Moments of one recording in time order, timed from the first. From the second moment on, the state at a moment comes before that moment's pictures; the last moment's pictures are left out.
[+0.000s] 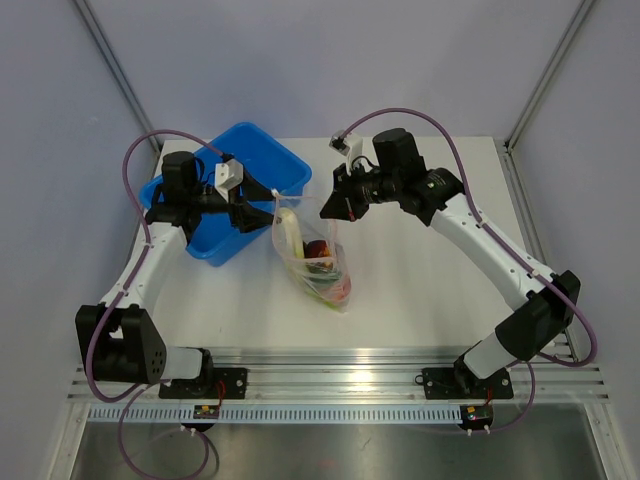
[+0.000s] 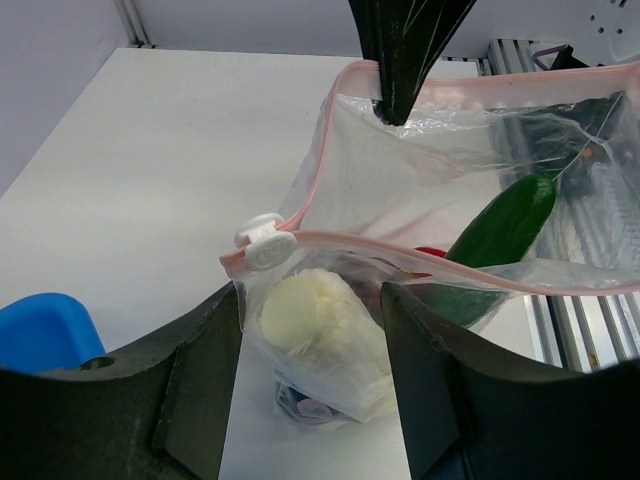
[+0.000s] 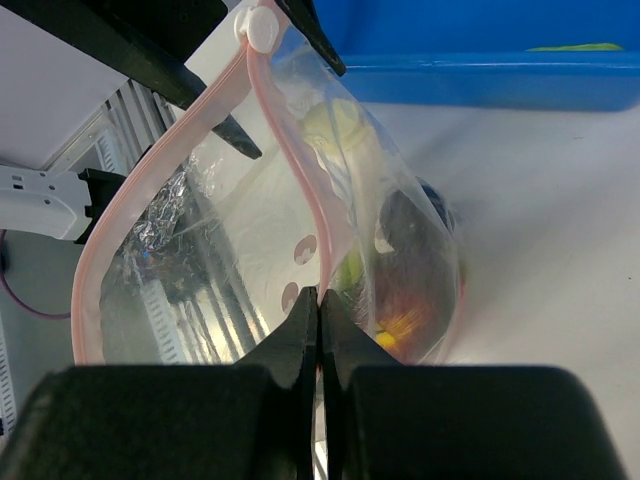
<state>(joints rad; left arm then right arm) -0.06 1.34 1.10 -0.16 1.39 0.43 0.61 1.55 1.60 -0.60 -0.60 0.11</state>
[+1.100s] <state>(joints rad) -0.11 1.24 1.16 -0.20 1.17 0.14 0.75 1.64 2.16 -0.94 -0.40 0.06</state>
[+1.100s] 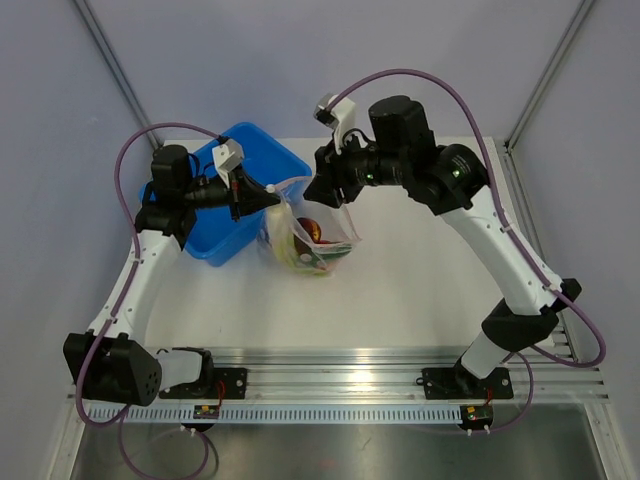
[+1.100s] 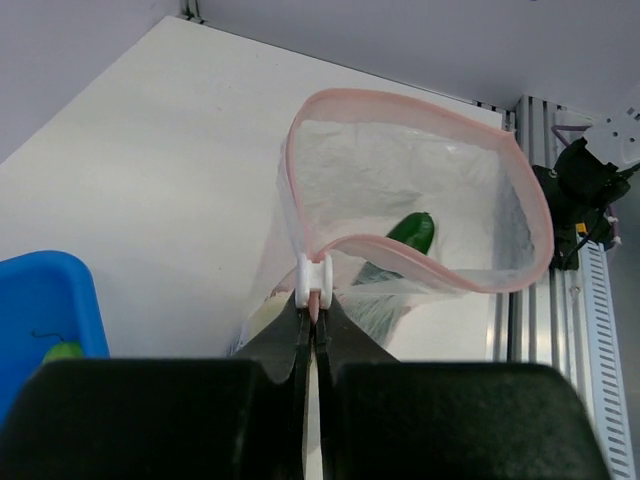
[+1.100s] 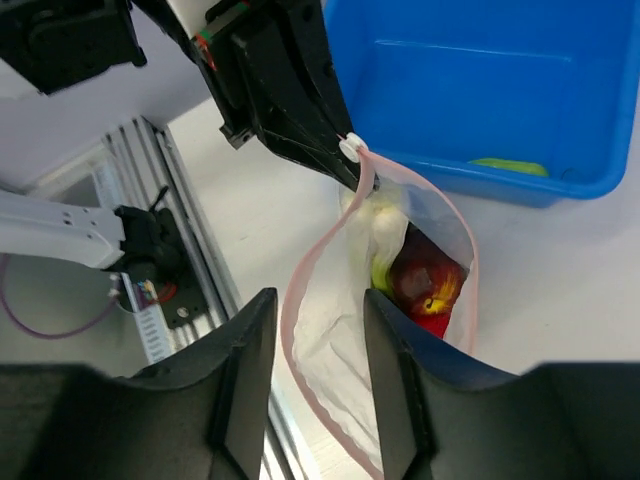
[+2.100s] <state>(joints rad) -0.11 1.27 1.28 -0.52 1.31 0.24 0.83 1.71 2.11 -0.80 -0.53 -0.41</state>
